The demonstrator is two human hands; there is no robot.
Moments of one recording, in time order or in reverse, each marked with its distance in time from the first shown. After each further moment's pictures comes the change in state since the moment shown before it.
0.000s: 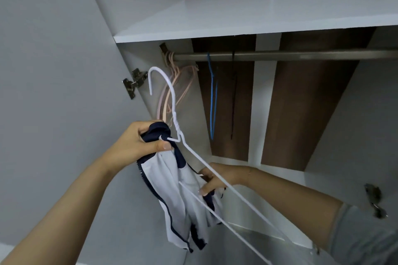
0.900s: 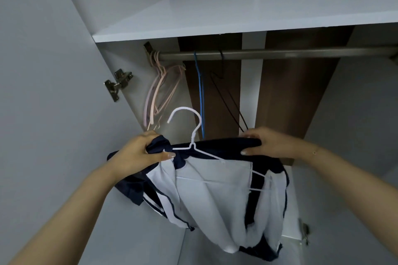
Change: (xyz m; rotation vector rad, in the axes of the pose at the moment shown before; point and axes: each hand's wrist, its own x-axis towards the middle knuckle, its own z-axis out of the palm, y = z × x) left_hand 0.021 -0.044 0.016 0.363 -0.101 -0.125; right_hand -0.125 0.007 -0.092 -0.155 0.454 0.047
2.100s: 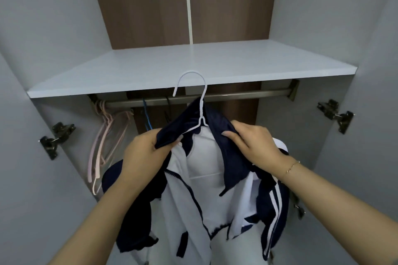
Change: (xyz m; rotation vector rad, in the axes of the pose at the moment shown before) left_hand 0.062 0.130 0.032 -0.177 0.360 0.295; right_hand -0.075 -0.056 -0.053 -0.703 0.941 -0.217
